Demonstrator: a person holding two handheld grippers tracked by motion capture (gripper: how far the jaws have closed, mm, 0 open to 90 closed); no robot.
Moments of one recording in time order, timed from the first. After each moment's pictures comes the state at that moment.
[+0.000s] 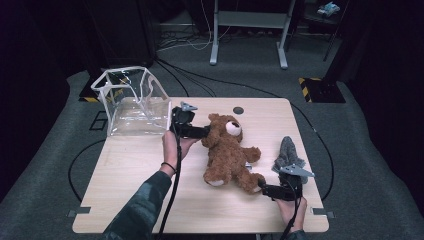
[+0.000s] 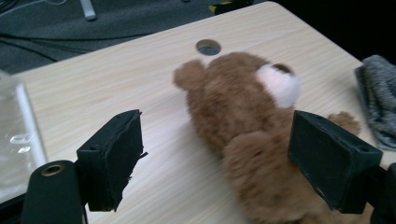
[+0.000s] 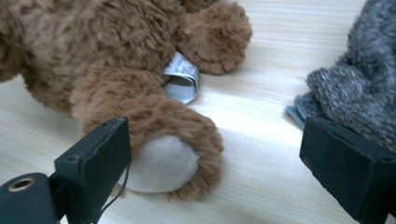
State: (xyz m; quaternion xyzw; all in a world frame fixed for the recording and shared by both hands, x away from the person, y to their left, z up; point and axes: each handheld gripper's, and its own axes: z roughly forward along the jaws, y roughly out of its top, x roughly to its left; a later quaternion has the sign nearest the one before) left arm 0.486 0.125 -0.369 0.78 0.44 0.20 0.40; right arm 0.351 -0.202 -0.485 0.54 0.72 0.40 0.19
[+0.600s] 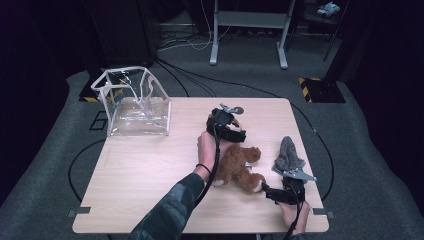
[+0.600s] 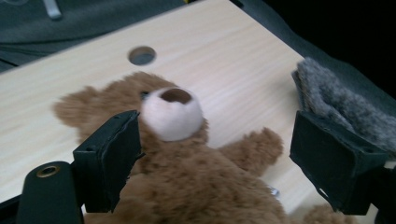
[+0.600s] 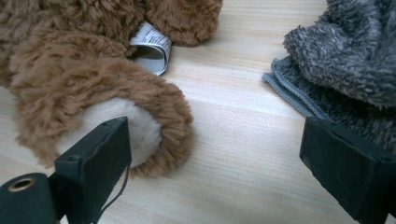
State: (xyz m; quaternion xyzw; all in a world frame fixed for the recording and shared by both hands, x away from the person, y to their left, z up) left arm 0.479 0.023 -0.372 0.81 0.42 0.16 0.38; right arm 0.349 -0.215 -0.505 0.56 0.71 0.38 0.19
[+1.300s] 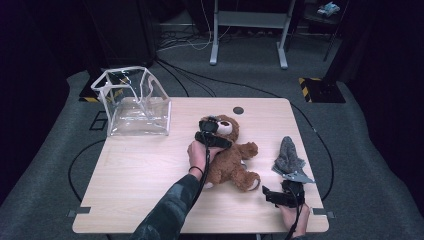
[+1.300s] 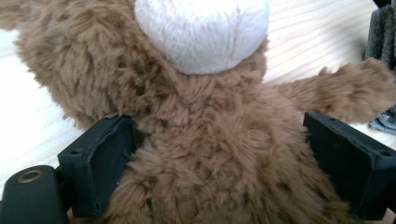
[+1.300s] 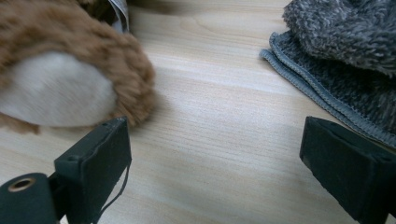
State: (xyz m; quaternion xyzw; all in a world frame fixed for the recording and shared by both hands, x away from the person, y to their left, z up) left arm 0.515 0.071 -0.448 0.78 0.52 0.06 0.33; right arm 0.346 -0.216 -0.517 0.57 0.72 0.36 0.19
